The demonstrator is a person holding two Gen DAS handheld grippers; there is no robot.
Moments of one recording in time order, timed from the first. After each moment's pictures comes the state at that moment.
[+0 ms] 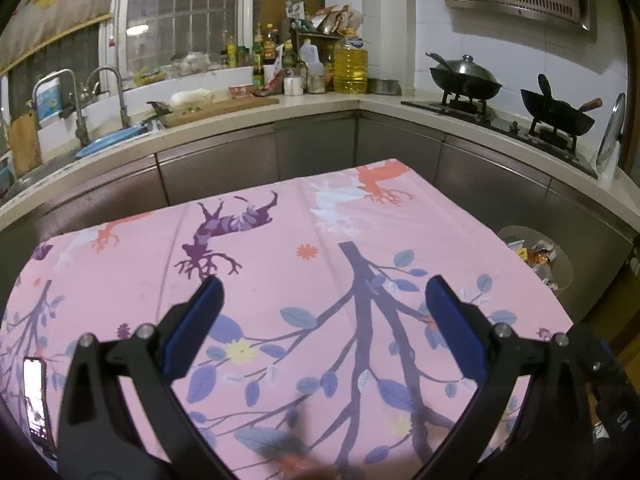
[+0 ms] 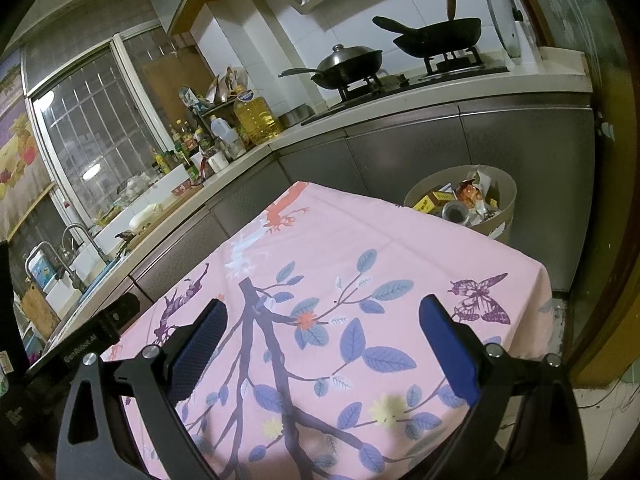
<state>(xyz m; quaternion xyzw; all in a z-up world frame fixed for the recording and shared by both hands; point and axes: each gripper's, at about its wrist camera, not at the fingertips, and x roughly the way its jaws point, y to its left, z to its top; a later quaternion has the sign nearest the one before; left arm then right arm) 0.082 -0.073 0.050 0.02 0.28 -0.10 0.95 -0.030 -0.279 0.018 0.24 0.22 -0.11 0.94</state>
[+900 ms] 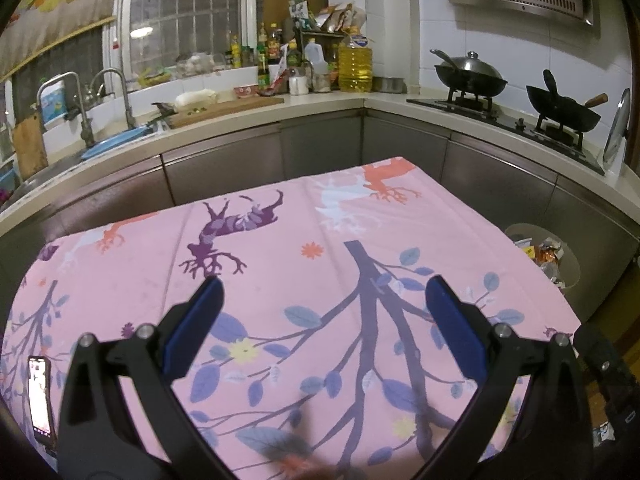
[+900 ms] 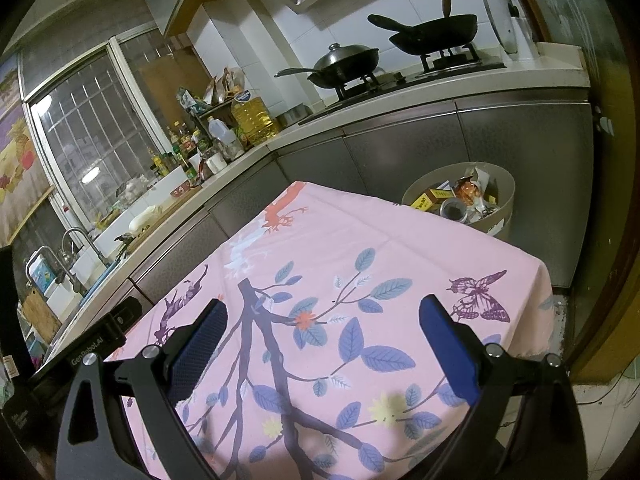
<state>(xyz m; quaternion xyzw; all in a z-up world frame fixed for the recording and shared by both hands) 0.084 -0.075 0.046 0.03 0.28 -0.09 0.96 -0.031 -0.283 0.018 0.25 0.22 -0.11 0.94</state>
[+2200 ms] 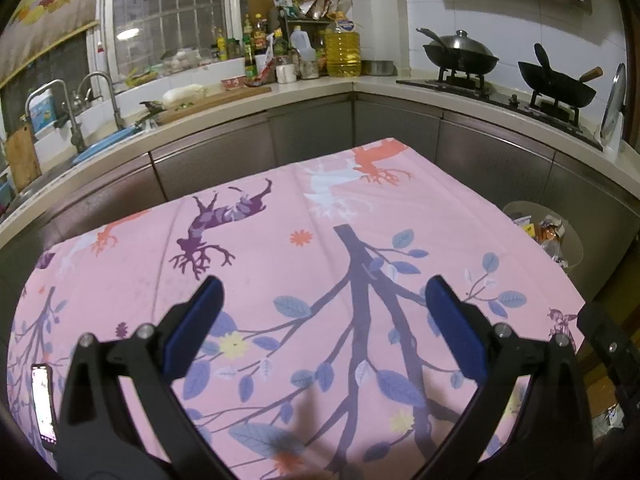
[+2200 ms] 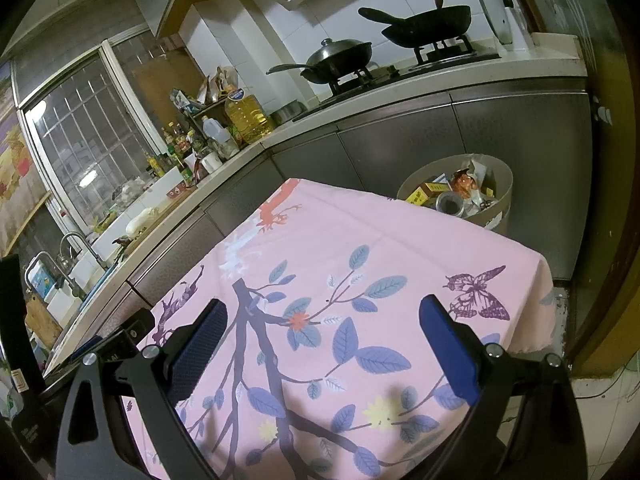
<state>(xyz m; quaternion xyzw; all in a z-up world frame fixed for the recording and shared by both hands) 0.089 -0.089 0.037 0.06 0.30 -0.10 0.95 -0.035 -0.284 0.013 0.26 0.23 -0.12 0.93</state>
